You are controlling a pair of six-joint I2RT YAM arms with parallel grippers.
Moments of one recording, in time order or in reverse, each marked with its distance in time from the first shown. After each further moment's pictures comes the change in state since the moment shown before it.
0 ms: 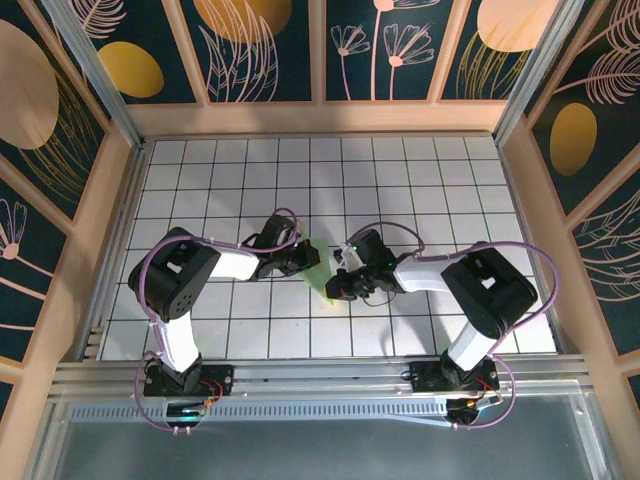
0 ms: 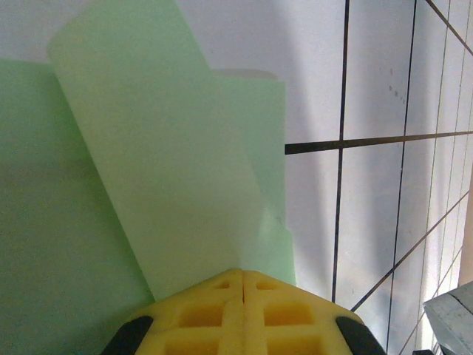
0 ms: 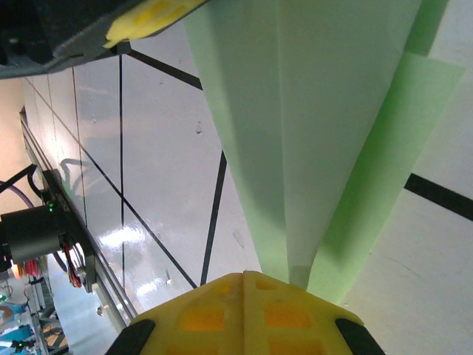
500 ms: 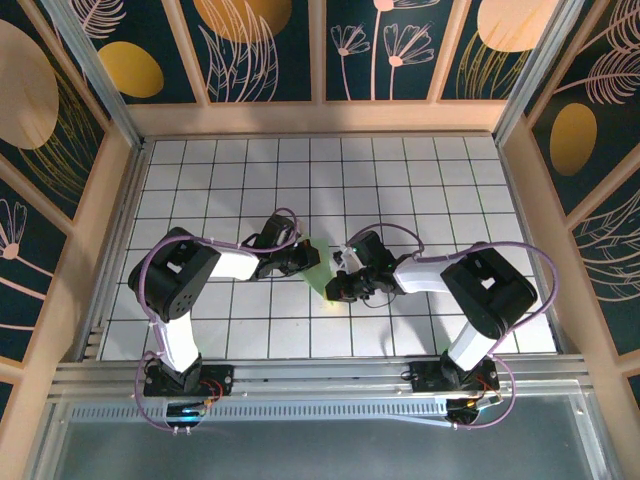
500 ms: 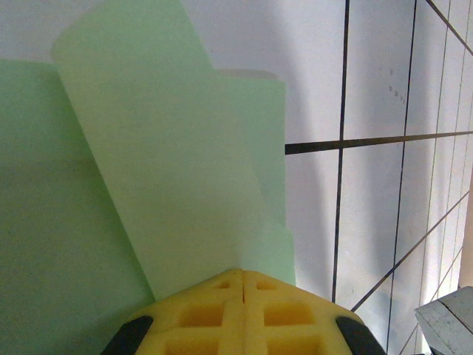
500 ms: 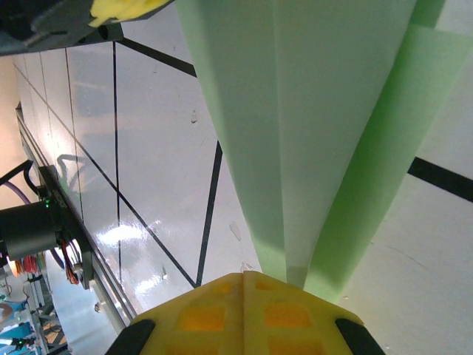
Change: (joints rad) left arm 0.000 0.000 0.000 -0.001 -0.001 0.000; right arm 0.006 0.000 -0.005 0.000 0.005 0.000
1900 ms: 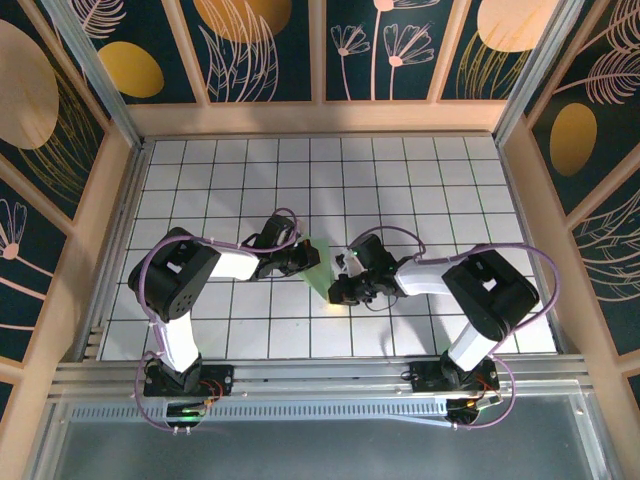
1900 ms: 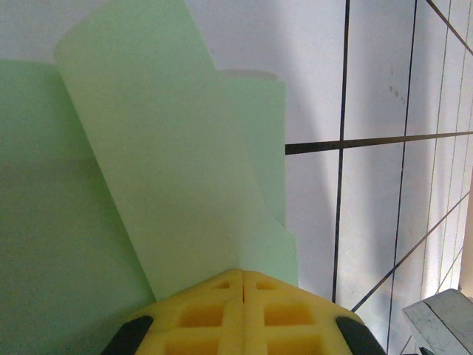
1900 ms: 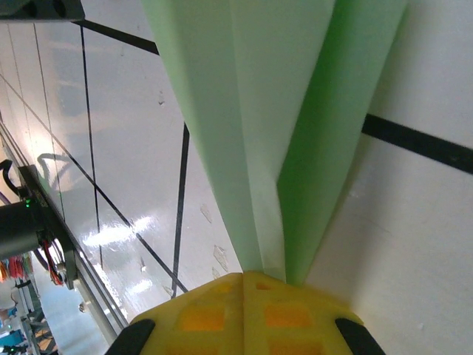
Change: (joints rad) left arm 0.000 0.000 0.000 -0.001 -0.002 0.000; right arm 0.006 -0.014 -0.025 -0.025 0.030 0.000
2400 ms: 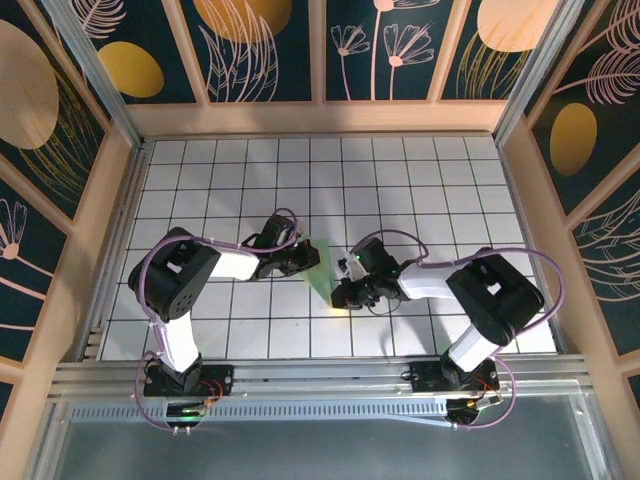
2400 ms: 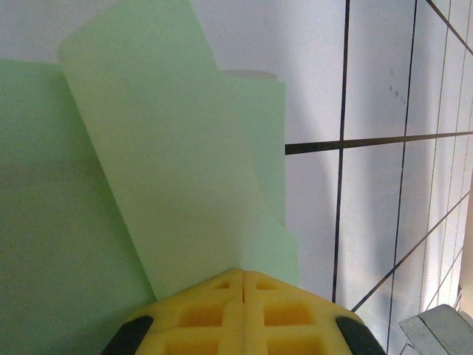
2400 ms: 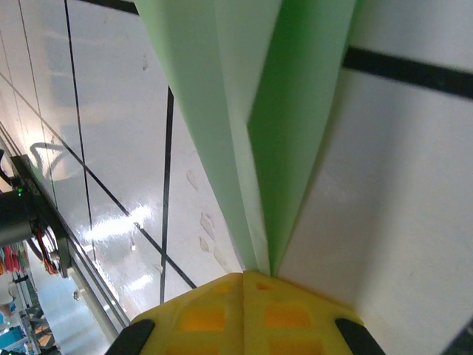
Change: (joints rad) left arm 0.000 0.000 0.000 0.000 0.000 0.000; right arm 0.006 -0.042 -0.039 -0.021 0.000 0.000
